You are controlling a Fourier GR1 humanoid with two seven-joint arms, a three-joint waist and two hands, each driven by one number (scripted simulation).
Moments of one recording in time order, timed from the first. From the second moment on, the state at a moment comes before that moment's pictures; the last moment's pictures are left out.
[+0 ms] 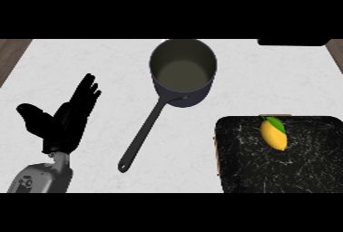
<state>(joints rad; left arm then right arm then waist) -0.17 0.26 -0.15 -1.63 0.24 0.21 0.27 -0.23 -1.12 -0.07 -1.40 -0.06 0.53 -0.73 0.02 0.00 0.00</state>
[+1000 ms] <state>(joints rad) -0.16 0.23 -0.13 -1.65 0.20 0.19 0.29 -0.35 -1.07 0.21 -1.32 0.26 0.48 -0.67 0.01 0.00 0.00</state>
